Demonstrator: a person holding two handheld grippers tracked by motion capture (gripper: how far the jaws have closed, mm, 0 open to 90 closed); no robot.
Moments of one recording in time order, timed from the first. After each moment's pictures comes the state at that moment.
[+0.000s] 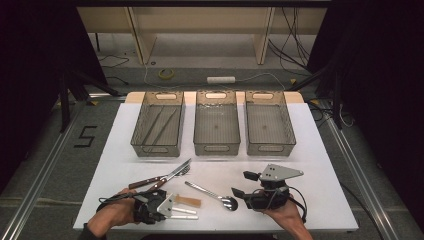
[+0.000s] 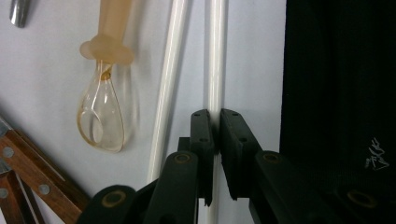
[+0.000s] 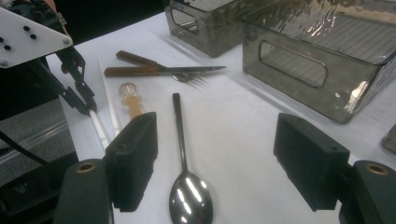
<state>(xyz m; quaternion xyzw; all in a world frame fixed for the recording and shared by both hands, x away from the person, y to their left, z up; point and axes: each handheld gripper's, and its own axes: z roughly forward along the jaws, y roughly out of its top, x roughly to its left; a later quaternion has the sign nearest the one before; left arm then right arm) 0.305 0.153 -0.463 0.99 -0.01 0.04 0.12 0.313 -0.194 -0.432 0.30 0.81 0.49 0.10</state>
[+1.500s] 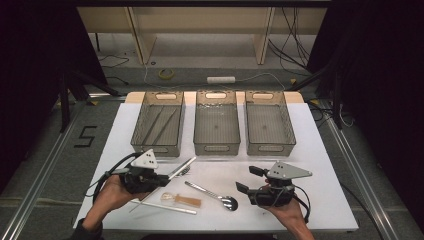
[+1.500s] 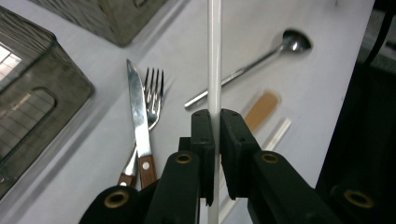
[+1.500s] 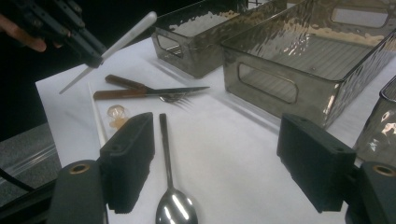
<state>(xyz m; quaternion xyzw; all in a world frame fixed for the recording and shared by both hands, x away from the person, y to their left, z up) 0.346 0.182 -0.396 0.90 0.25 0.07 0.35 0.314 -0.205 -0.428 0.32 0.78 0.52 0.13</state>
